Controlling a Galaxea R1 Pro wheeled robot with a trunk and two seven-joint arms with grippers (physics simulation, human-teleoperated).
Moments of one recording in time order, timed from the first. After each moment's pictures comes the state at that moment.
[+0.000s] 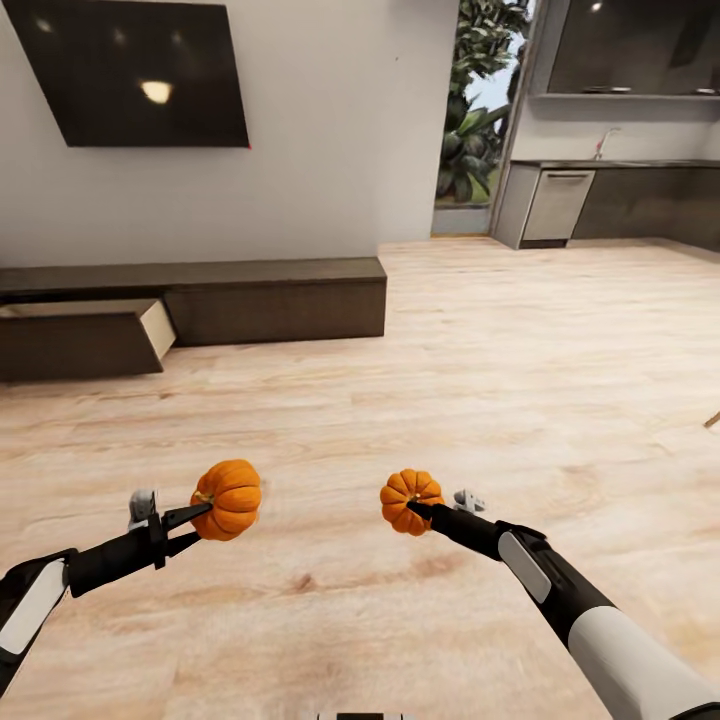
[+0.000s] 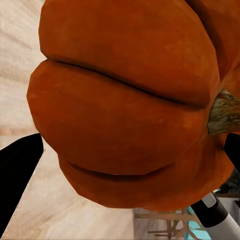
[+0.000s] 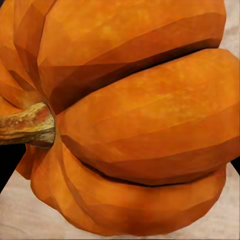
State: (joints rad) left arm -0.46 0.42 0.12 -0.89 0.79 0.96 -0.96; right arm -0.69 -0.14 0.31 -0.62 -0.79 0.40 0.42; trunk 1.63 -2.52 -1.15
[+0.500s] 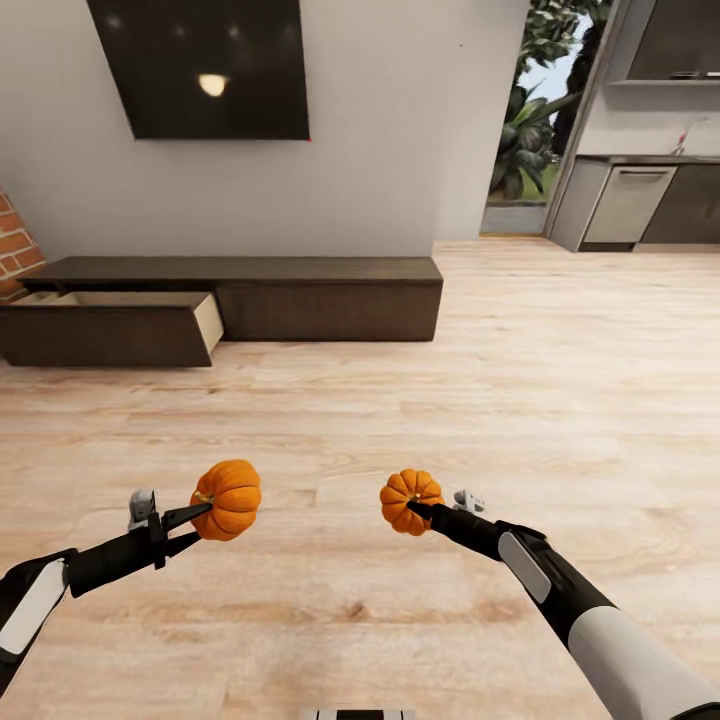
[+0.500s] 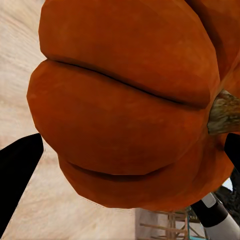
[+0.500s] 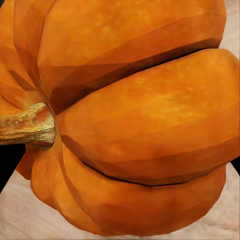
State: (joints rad) left arm -0.46 0.42 0.12 -0.89 0.79 0.96 -0.96; right arm -0.69 -0.14 0.31 -0.62 -0.79 0.40 0.42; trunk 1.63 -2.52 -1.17
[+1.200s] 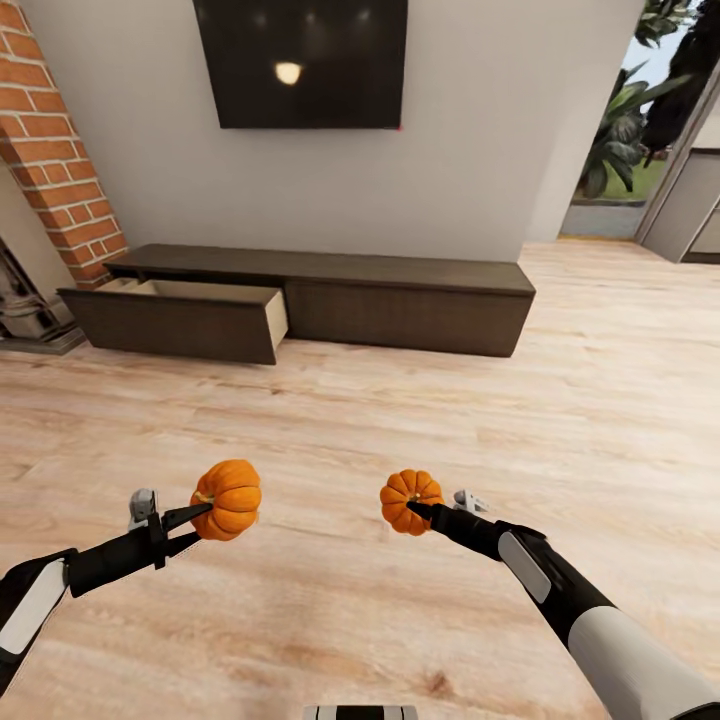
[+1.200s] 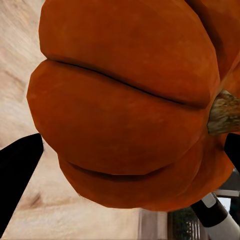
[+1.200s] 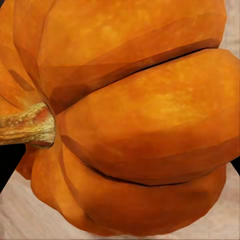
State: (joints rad) left arm -0.46 0.42 0.12 -0.89 0.79 0.96 -0.96; right arm -0.69 -0.14 0.31 -0.62 -0.79 0.40 0.42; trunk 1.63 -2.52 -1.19
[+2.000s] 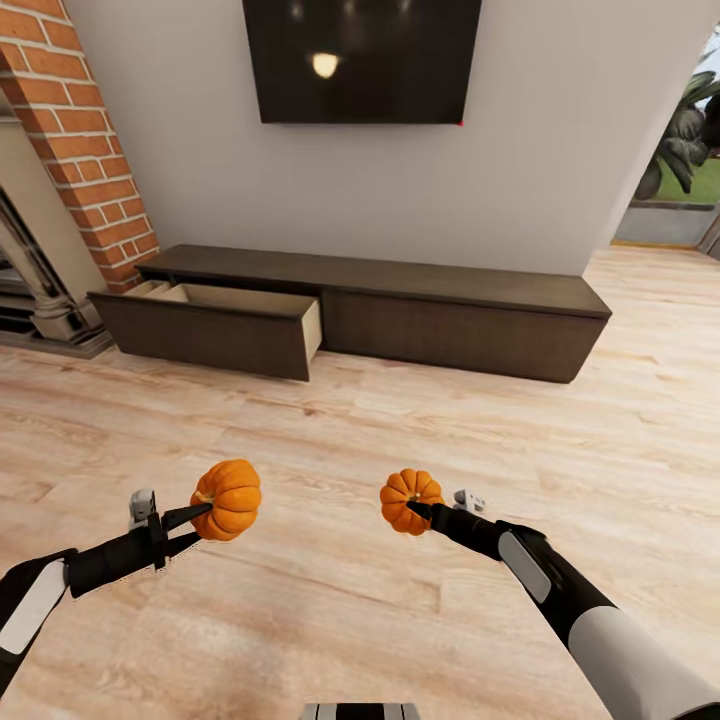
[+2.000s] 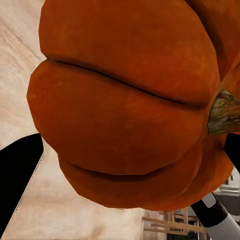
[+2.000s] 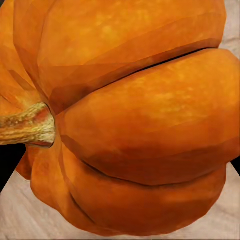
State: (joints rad) left arm -0.46 0.42 0.12 -0.89 0.79 0.96 -0.96; right arm -0.69 -0.14 0.31 -0.63 -0.79 0.40 0.42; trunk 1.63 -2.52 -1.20
